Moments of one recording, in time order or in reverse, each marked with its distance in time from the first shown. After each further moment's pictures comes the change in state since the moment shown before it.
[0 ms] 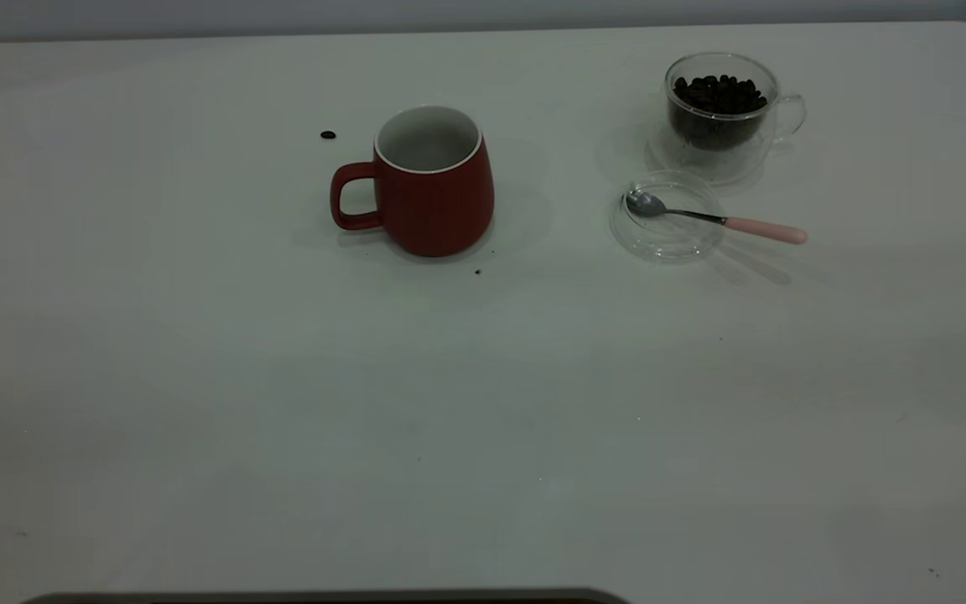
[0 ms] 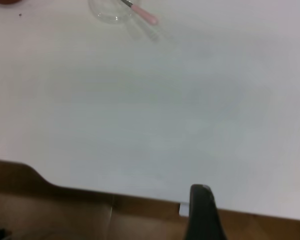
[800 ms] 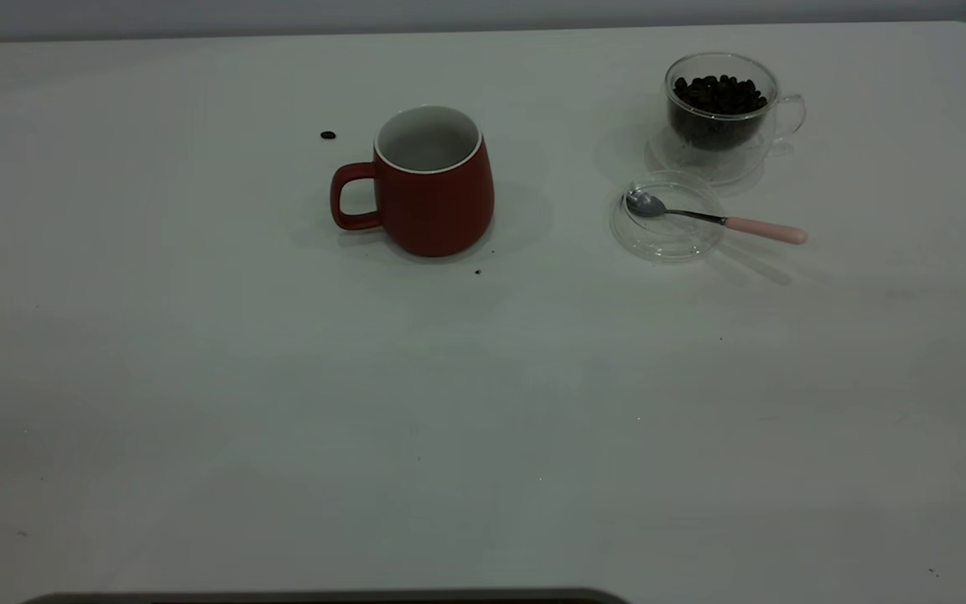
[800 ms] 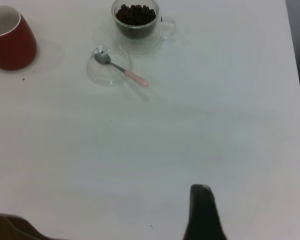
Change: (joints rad) left arm 0.000 0.000 0.000 0.000 0.000 0.001; right arm 0.004 -0.228 0.000 -0.008 0.007 0.036
